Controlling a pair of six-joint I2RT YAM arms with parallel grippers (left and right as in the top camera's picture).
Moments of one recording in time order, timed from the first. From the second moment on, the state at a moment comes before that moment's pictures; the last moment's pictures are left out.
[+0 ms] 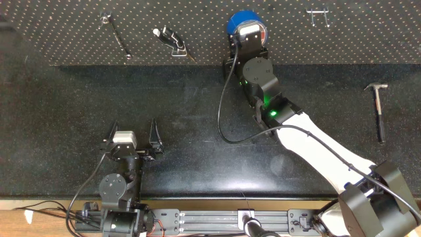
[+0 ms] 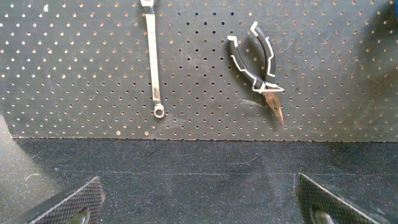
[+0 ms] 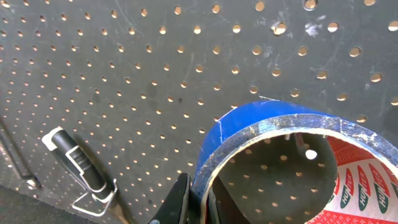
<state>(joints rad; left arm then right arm) -0.05 0.01 0.01 -0.07 -0.07 -0.02 0.58 1.59 0.96 0.48 0.23 0.15</state>
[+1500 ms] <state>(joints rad) -0.05 0.01 0.01 -0.07 -0.07 -0.02 -0.57 1.60 0.97 -0.79 0.11 -0.41</state>
